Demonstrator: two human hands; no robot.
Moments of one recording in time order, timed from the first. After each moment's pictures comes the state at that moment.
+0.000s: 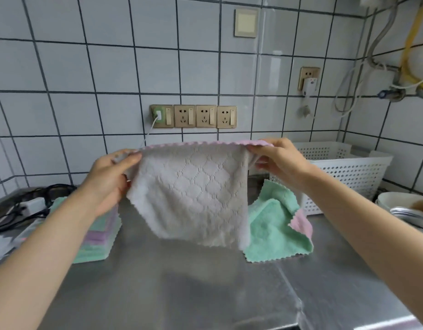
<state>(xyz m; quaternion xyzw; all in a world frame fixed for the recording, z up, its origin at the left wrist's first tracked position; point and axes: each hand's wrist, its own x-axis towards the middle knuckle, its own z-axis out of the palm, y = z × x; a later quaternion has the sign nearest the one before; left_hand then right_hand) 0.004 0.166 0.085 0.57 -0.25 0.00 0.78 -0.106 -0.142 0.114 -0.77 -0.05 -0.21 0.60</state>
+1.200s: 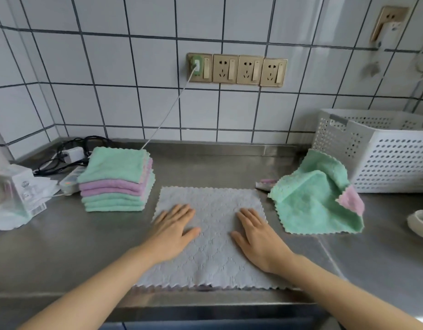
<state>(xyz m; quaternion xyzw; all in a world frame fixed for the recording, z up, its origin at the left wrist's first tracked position) 0.000 0.181 -0.124 0.95 -0.29 -0.02 0.09 -0.091 -0.051 -0.121 -0.99 -0.04 -0.06 0.11</state>
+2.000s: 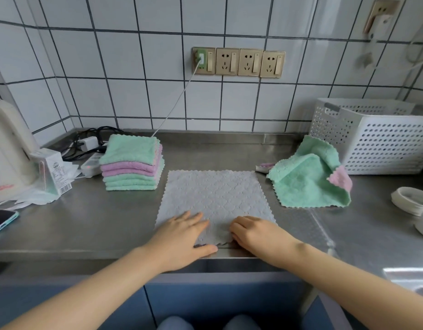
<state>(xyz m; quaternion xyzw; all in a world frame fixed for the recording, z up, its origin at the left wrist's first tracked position) -0.104 0.204 -0.098 0.93 -0.36 -0.05 0.01 -0.153 -0.022 -0.111 -0.95 -0.27 -0.13 -0.04</state>
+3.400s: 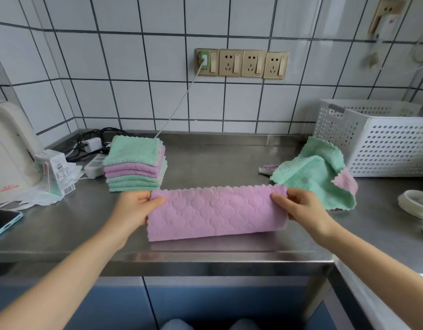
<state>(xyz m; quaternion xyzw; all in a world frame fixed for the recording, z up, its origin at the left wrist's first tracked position) -0.056 0.269 -0.079 0.80 -0.07 -0.01 0.59 -0.155 -0.078 -0.067 -0.83 0.08 -0.13 0.53</state>
